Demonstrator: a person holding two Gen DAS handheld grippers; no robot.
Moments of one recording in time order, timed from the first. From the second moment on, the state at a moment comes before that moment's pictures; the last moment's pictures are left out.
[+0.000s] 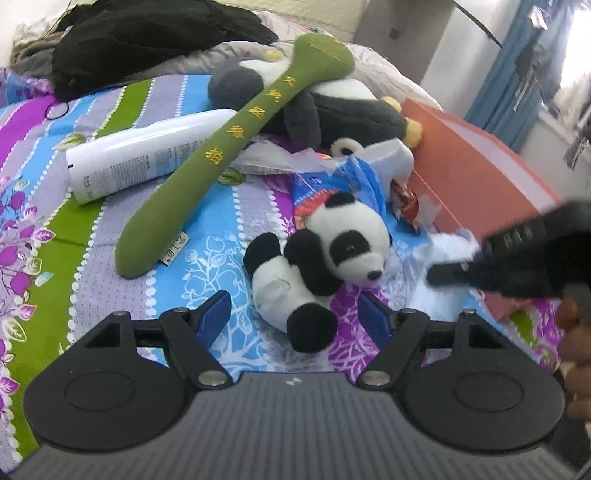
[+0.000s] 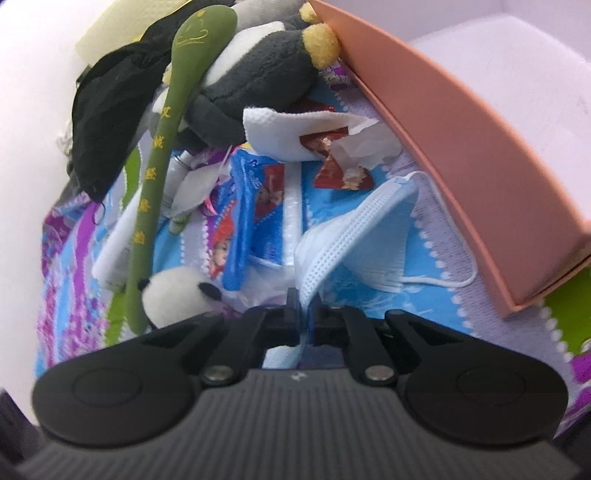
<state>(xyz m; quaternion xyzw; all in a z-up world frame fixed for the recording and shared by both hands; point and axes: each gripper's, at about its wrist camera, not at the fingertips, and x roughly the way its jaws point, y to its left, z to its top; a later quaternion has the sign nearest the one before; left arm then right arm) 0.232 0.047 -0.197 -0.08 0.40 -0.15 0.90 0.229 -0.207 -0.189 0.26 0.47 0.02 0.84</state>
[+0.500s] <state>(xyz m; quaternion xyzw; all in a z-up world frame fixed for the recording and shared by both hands) 0.264 0.020 -0.215 -0.07 0.43 -0.11 0.89 0.204 -0.202 -0.181 0.15 0.45 0.06 0.88</state>
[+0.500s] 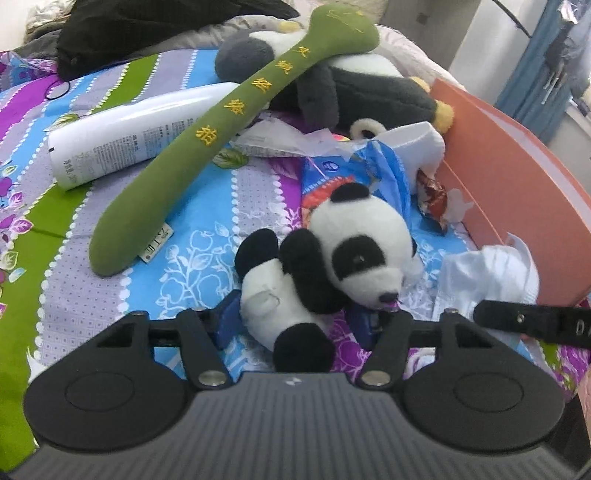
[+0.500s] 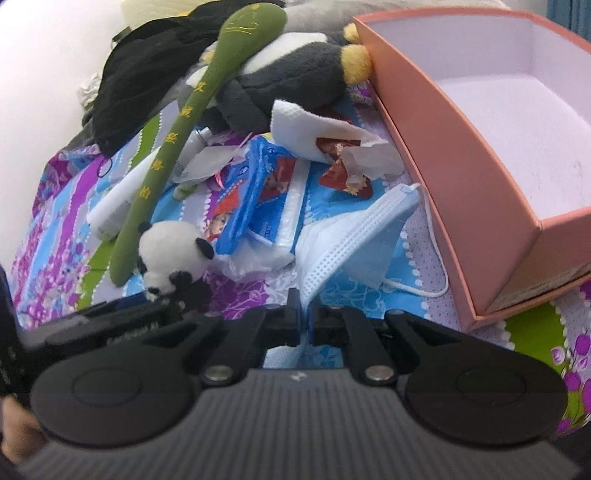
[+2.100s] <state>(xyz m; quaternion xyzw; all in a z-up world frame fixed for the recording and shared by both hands) 0.244 -0.078 0.043 -0.09 0.30 -0.16 0.94 0.156 -0.277 0.018 0.07 0.19 0.05 0.98</state>
